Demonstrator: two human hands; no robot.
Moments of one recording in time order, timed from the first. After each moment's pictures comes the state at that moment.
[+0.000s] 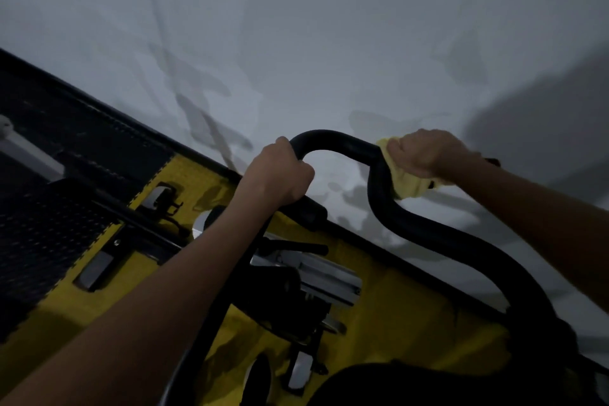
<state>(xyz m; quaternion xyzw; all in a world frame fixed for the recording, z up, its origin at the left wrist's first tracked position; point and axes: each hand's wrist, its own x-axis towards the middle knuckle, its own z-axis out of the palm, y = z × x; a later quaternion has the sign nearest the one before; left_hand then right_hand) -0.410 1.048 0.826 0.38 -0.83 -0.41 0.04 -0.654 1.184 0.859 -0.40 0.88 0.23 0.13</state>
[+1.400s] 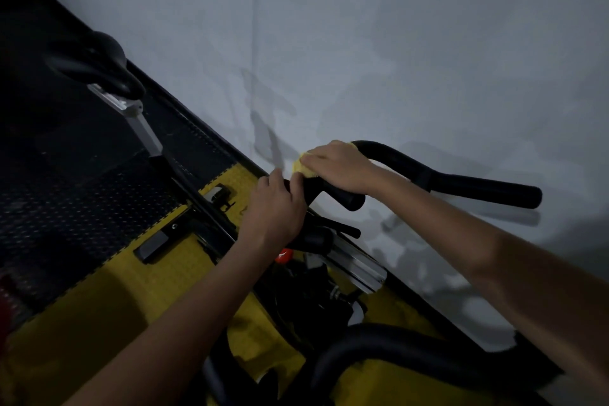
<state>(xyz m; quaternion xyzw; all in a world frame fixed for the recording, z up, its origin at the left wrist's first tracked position) -0.303 1.107 0.810 0.52 -0.76 -0.36 0.16 -0.473 1.103 0.839 -0.62 0.75 -0.07 0.24</state>
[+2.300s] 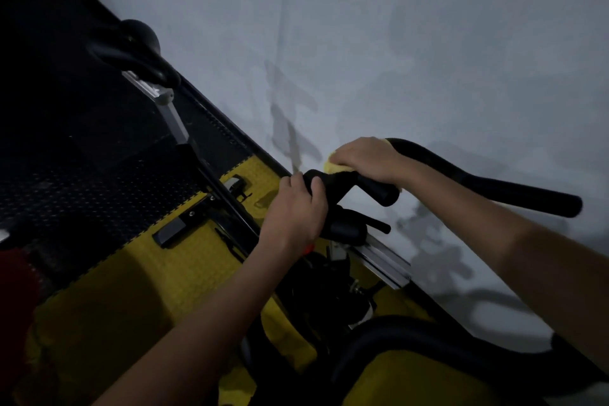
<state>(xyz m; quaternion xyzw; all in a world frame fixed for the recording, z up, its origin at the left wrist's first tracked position) -0.271 1.117 0.793 0.50 -0.75 -0.41 0.16 -0.454 1.096 0.858 -0.65 0.72 0.04 0.23</state>
